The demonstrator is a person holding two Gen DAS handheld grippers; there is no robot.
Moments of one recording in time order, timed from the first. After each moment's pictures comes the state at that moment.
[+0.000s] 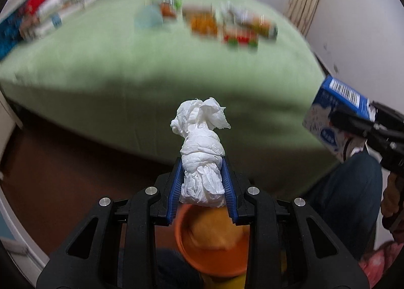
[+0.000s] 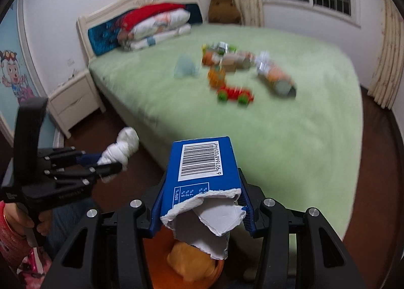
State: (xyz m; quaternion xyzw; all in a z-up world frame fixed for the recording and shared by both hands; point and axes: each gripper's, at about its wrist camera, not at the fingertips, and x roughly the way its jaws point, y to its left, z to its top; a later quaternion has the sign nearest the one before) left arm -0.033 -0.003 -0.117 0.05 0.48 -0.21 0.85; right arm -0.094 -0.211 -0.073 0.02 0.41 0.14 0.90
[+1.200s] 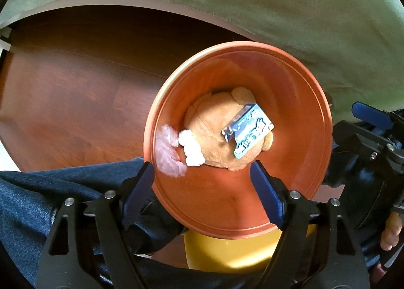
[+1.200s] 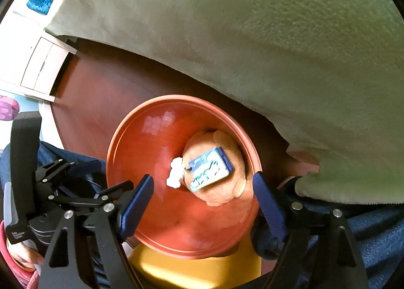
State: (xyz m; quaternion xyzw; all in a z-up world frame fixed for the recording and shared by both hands) left arm -0.042 -0.019 -0.310 0.05 0.71 -0.13 0.69; right arm -0.088 -0.200 -0.271 0.11 0.65 0.09 0.74
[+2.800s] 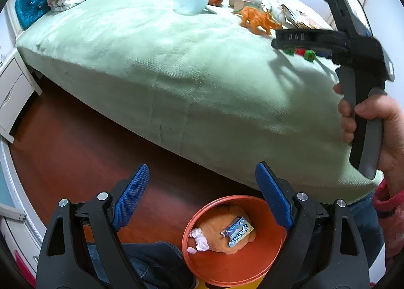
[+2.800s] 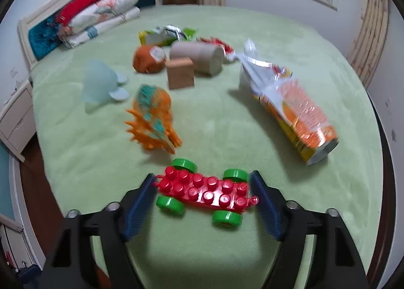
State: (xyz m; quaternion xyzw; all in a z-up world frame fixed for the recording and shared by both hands) left arm 0.019 -0.002 -0.122 0.01 0.50 -0.10 0.86; right arm 0.135 -0.197 -0.105 0.01 0.44 -0.01 0.90
